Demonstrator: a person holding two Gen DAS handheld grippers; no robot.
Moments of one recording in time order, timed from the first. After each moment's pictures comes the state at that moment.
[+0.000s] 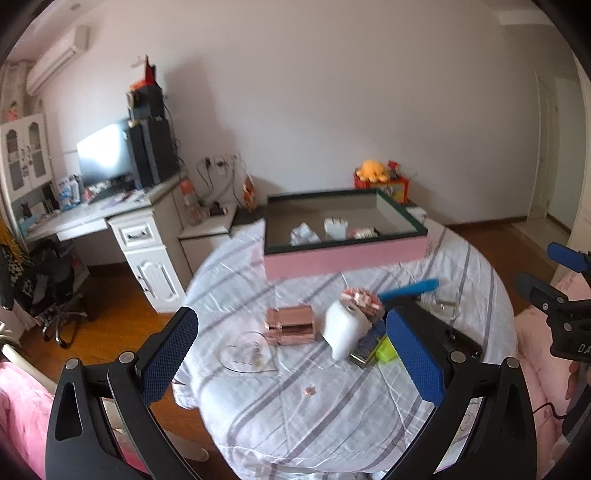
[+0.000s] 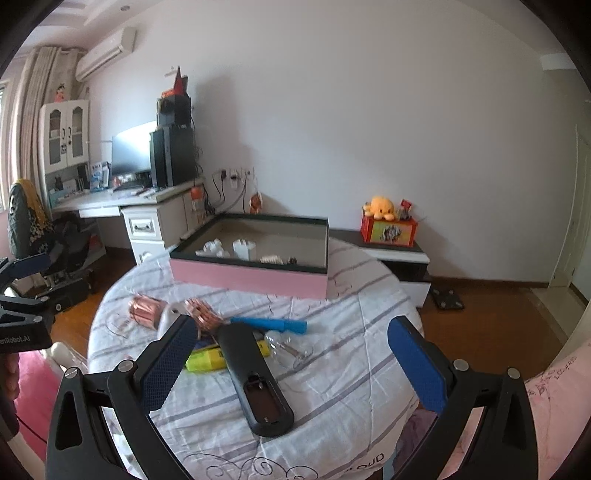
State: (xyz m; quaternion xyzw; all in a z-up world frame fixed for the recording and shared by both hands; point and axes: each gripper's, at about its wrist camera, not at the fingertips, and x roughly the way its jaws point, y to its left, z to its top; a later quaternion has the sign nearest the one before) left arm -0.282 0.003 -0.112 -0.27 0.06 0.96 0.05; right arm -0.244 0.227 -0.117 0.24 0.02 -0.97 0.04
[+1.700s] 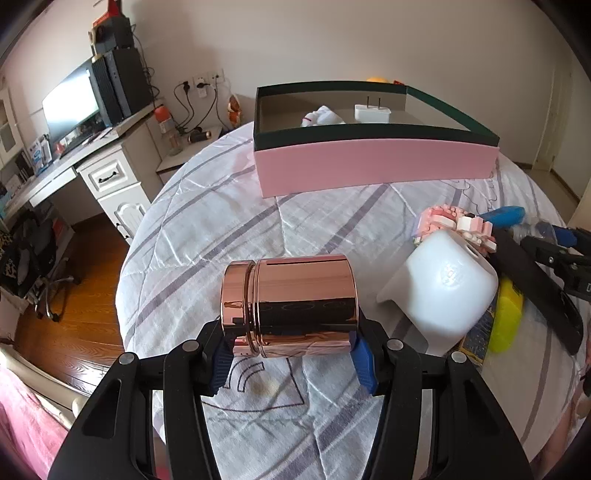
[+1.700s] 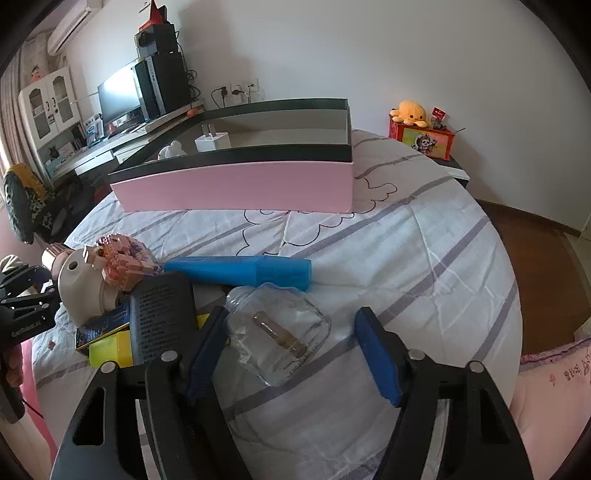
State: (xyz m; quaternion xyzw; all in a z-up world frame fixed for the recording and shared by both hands) left arm -0.392 -0.017 -0.221 -0.41 0.08 0.91 0.06; right arm -0.360 0.244 -0.216 0.40 -0.01 -0.91 0.09
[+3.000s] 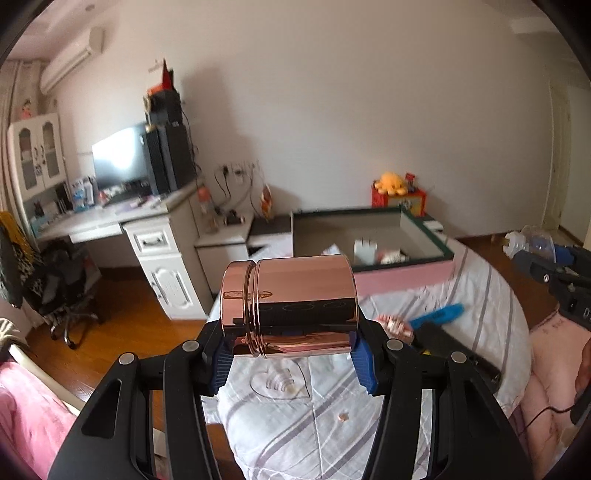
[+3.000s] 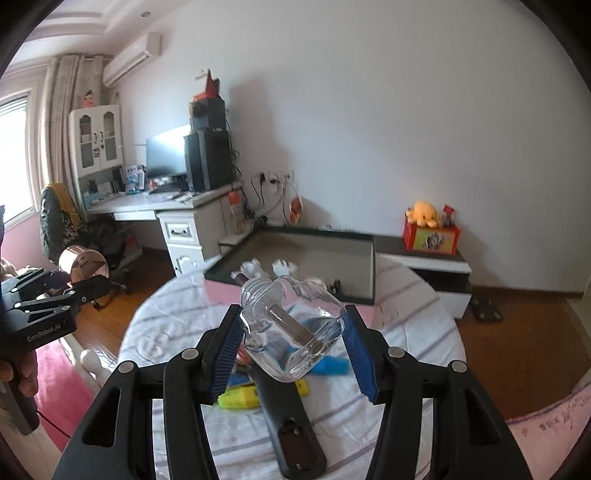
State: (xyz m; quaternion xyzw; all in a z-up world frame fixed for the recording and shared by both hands) left arm -0.289 -0.028 -0.079 -0.24 0.05 0.97 0.02; right arm -0.279 0.206 -0.082 0.23 0.02 -0.96 0.13
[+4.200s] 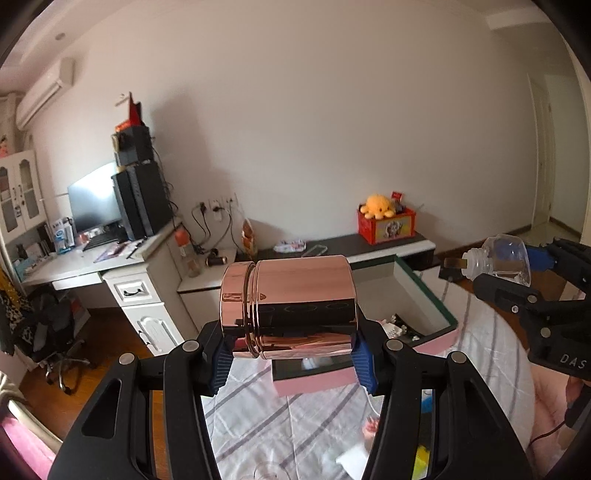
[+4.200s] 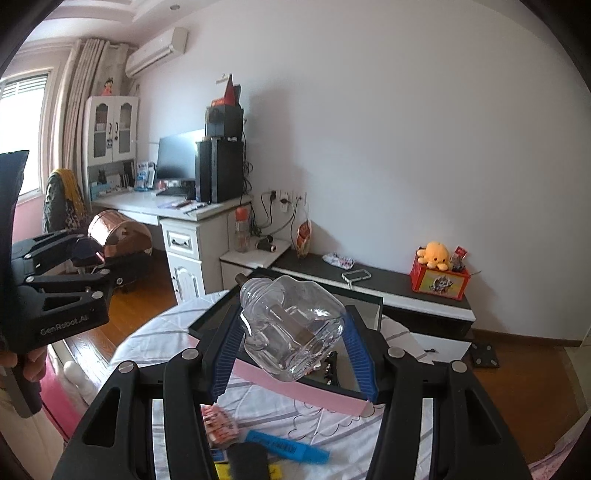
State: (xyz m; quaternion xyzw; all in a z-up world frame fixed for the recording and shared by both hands) left arm -0.413 0.018 -0.037 -0.21 0.09 0.97 0.06; right arm -0.365 0.190 -0.053 0.21 0.07 -0.96 0.16
